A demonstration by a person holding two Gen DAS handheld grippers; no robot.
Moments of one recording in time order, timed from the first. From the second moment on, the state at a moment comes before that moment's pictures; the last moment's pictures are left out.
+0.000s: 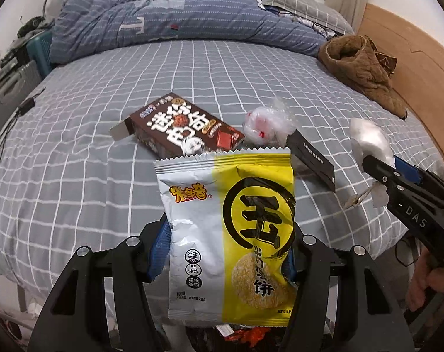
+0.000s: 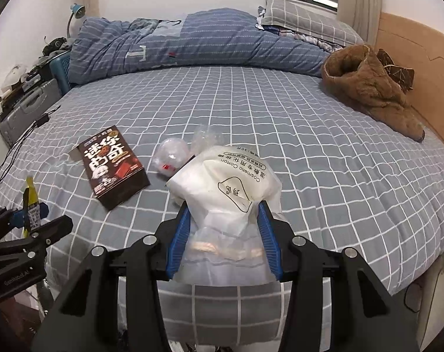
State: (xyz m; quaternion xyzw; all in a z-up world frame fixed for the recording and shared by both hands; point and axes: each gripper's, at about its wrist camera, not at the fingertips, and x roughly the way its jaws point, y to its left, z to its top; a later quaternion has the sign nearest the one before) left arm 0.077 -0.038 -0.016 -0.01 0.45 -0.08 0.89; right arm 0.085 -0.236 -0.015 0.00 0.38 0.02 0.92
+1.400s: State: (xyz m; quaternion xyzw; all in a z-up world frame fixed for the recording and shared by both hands) left arm -0.040 -0.053 -0.016 -0.01 0.47 -0.07 0.88; right arm -0.048 -0.237 -0.011 -0.01 0.40 0.03 0.92
